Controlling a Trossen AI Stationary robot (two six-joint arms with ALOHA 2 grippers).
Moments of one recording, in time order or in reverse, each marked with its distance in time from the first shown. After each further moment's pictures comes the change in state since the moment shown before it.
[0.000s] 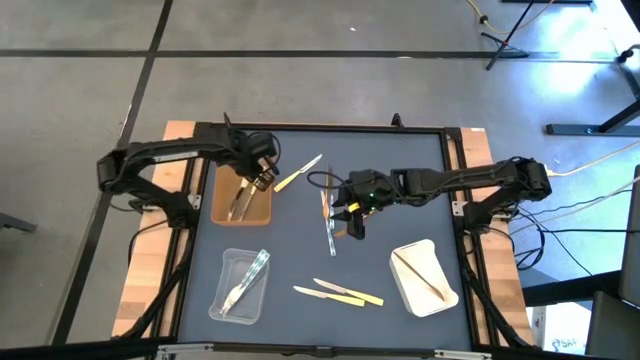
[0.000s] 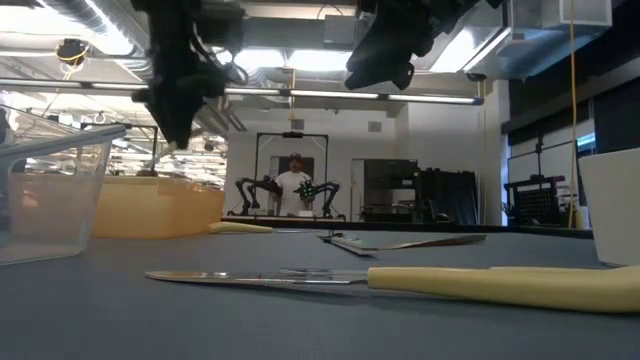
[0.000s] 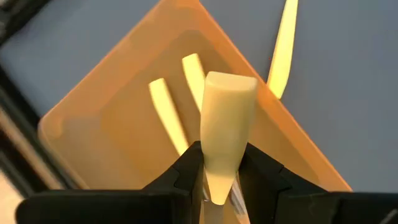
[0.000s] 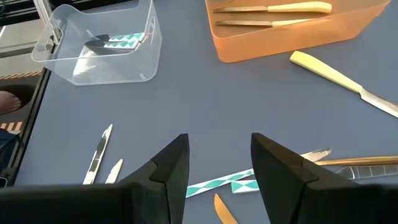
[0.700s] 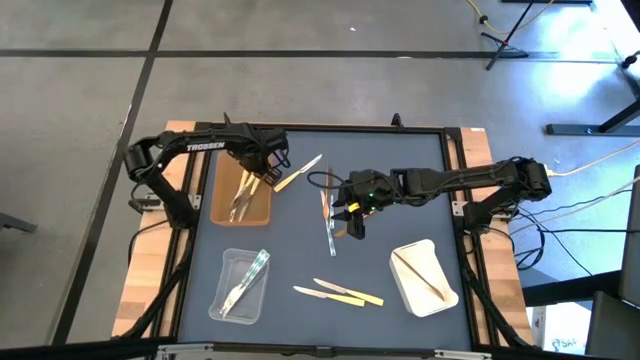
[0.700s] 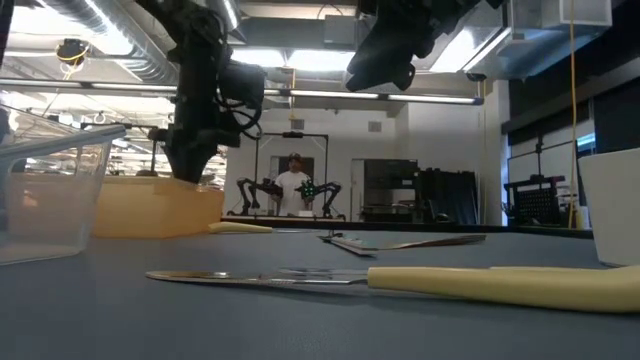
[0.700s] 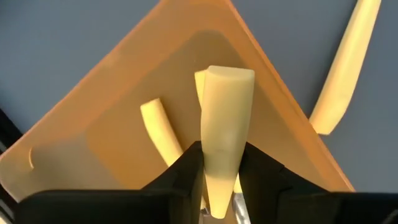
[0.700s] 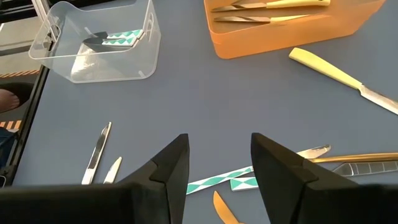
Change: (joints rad) left arm 0.128 0.229 0.000 0.102 0.027 0.062; right arm -0.001 0.001 -0.001 -0.006 0.000 0.000
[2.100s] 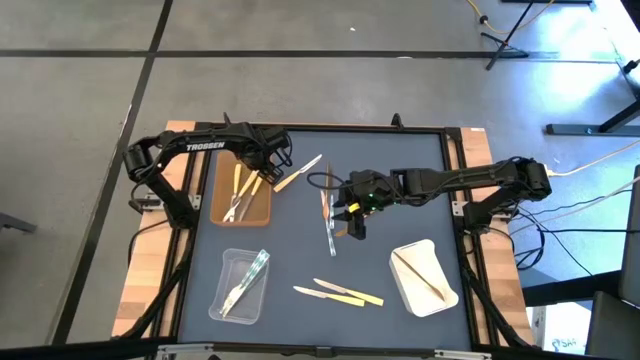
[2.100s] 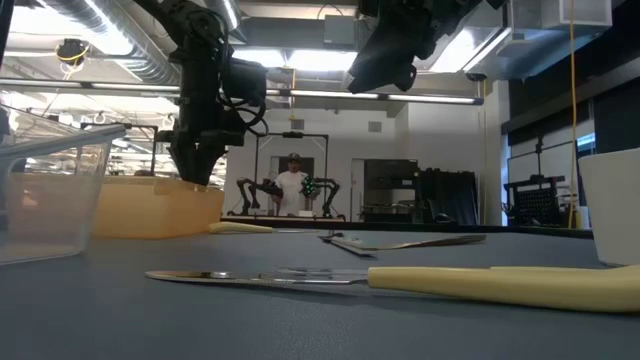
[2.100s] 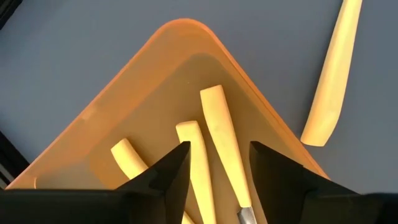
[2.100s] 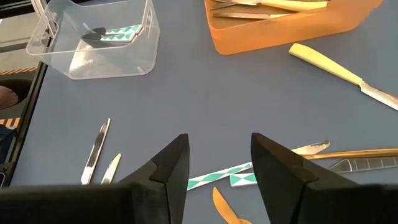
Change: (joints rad) left arm 0.001 -0.001 0.000 0.051 -0.012 0.076; right arm 0.000 0.000 0.000 -0.015 0.000 0.000
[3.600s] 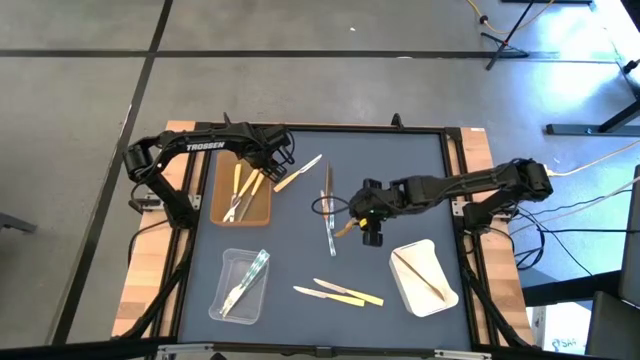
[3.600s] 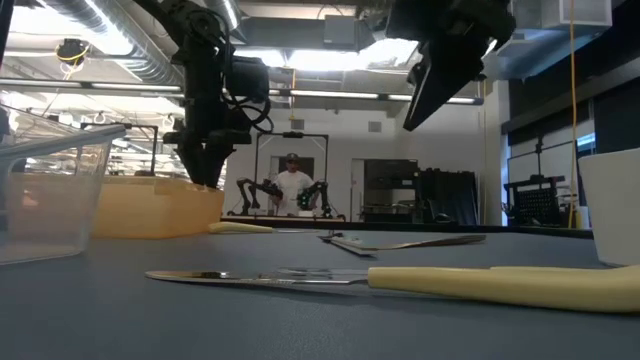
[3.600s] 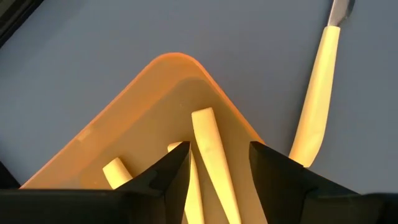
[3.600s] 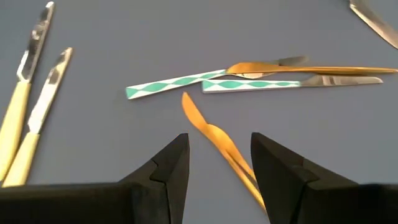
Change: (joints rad) left arm 0.000 -0.001 0.000 0.066 0.000 -0.003; right arm 0.078 -0.003 0.000 -0.322 0.138 -0.082
